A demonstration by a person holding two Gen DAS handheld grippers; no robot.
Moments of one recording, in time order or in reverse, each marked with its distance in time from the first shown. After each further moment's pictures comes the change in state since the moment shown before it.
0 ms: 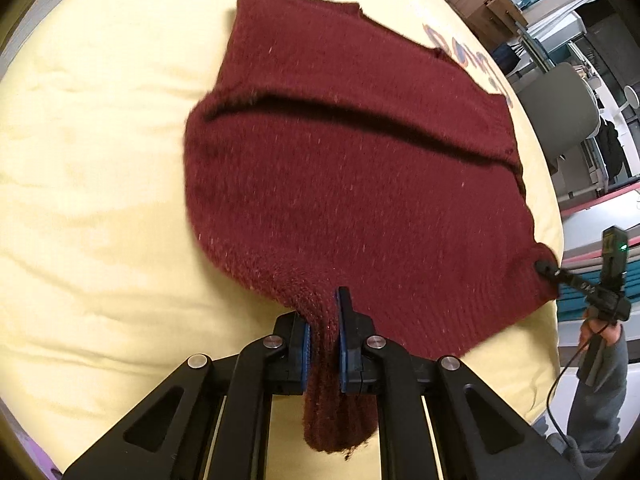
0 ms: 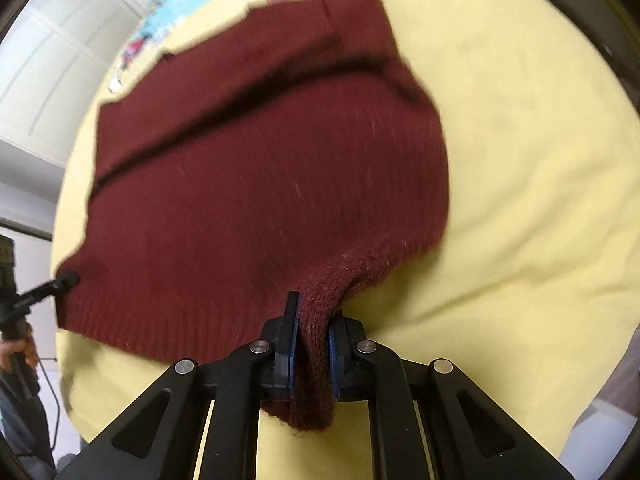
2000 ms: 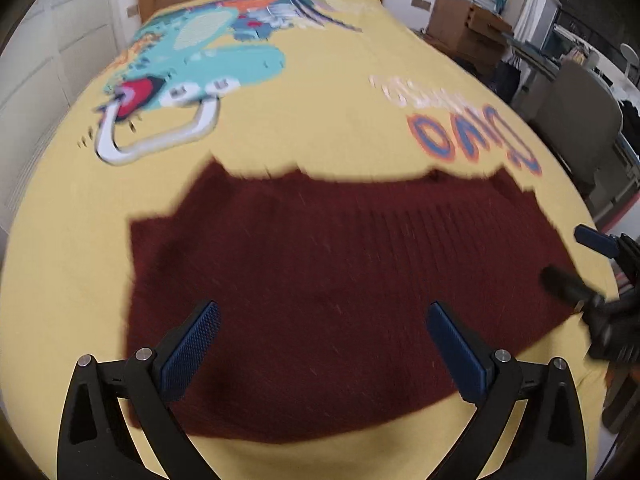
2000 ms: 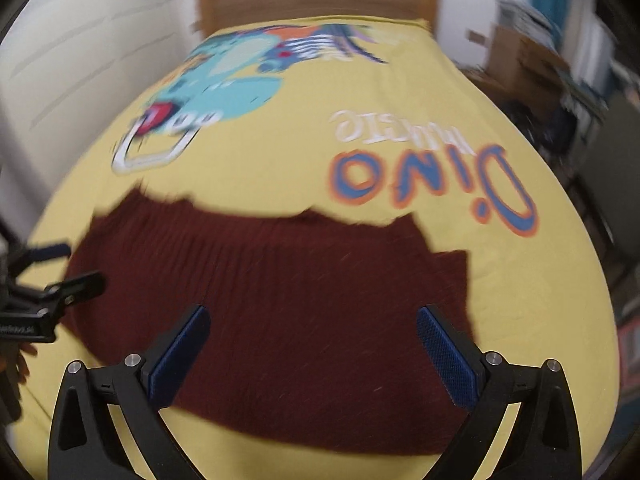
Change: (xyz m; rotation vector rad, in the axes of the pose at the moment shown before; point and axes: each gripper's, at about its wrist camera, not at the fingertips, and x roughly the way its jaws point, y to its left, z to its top) left arm 0.050 -0.092 0.180 0.201 -0.260 0.214; right arm 0.021 0.131 0.173 -0.316 -0.354 -0.179
